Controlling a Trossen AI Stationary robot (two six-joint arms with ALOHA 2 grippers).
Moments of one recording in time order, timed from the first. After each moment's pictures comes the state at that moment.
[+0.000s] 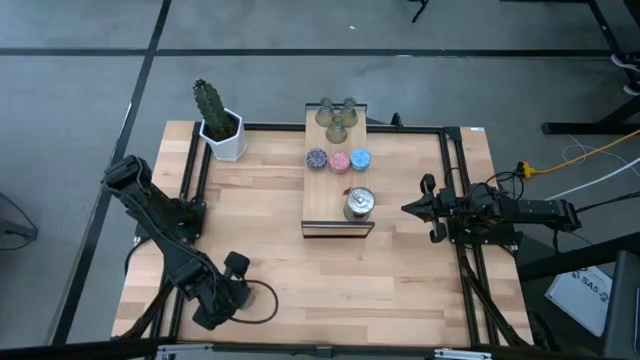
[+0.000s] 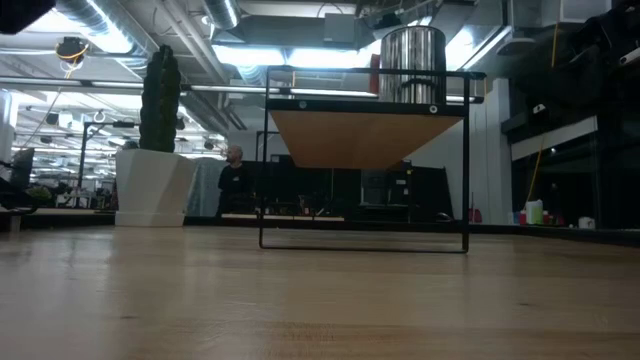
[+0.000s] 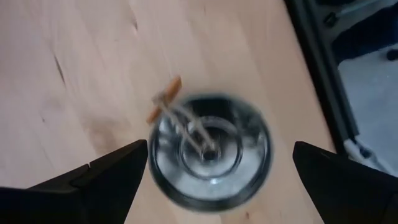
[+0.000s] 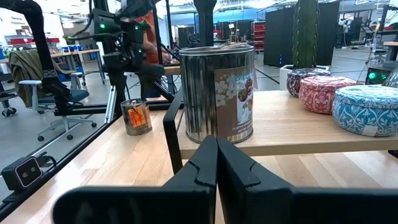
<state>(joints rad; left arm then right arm) -0.86 1.51 1.12 -0.89 -0.11 -0.49 0.03 0.00 0.01 0.02 -0.05 0.09</state>
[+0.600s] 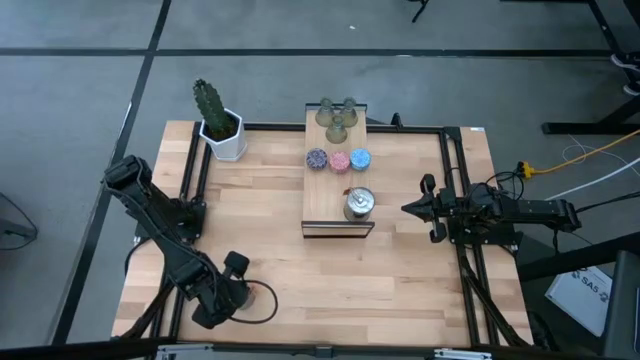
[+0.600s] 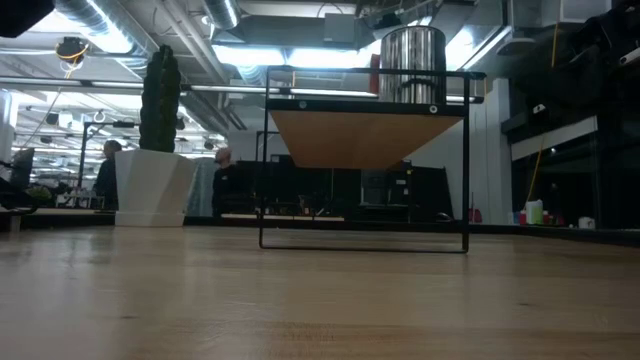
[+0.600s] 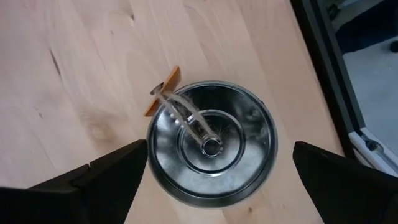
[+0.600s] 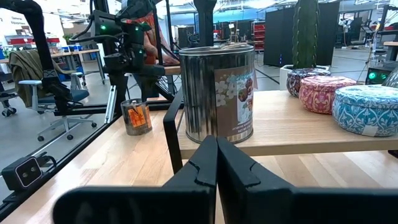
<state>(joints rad) -0.86 1.51 1.10 -0.89 -0.10 -0.48 0.03 0.00 0.01 0.02 -0.05 0.09</state>
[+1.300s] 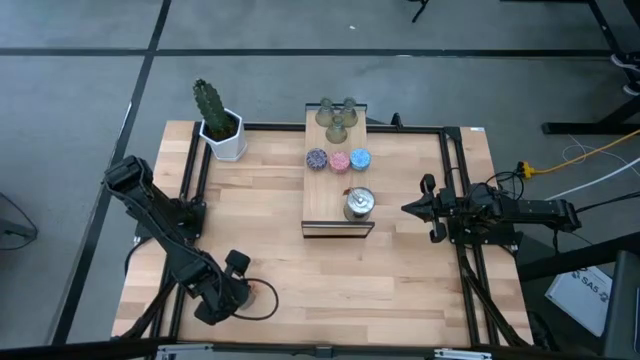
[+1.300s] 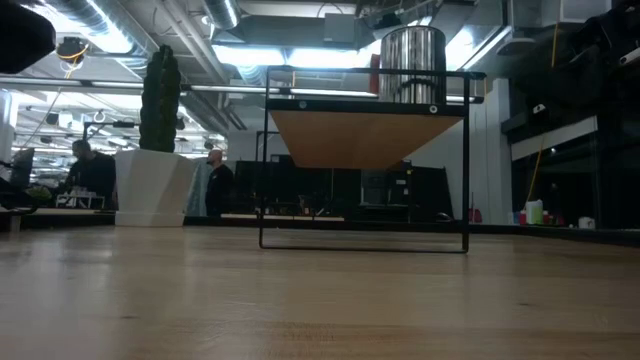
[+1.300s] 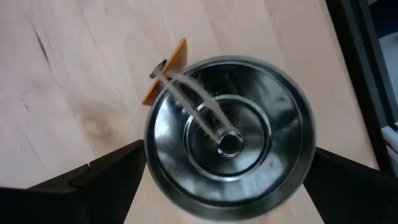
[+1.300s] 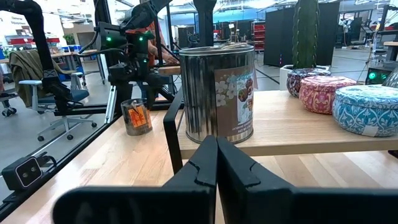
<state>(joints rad) -0.86 1.51 1.01 -0.82 -0.10 -0.47 0.02 0.00 0.01 0.02 -0.05 0.09</state>
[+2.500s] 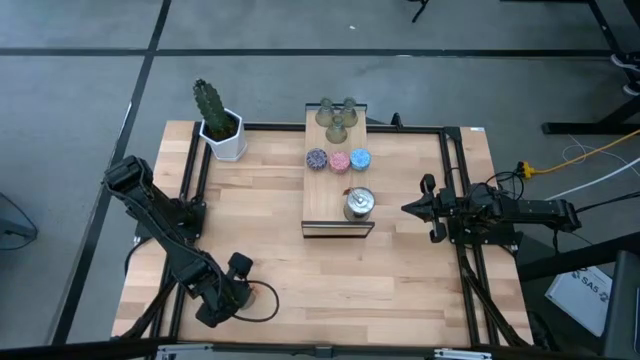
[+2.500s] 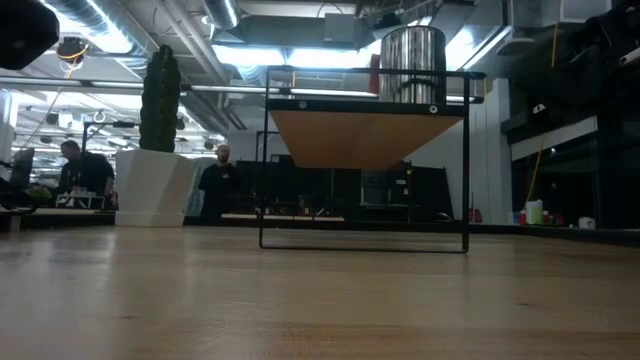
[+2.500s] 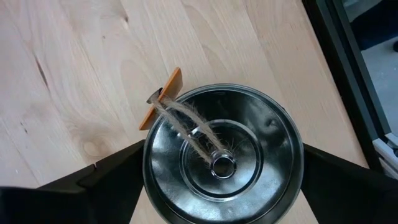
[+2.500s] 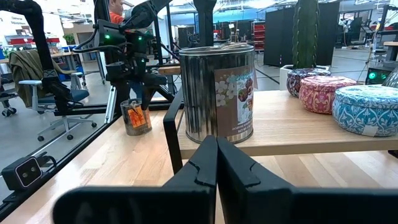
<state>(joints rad) -0.86 1.51 1.00 -0.76 -0.11 -0.43 0.03 0.00 0.01 0.02 -0.05 0.09</state>
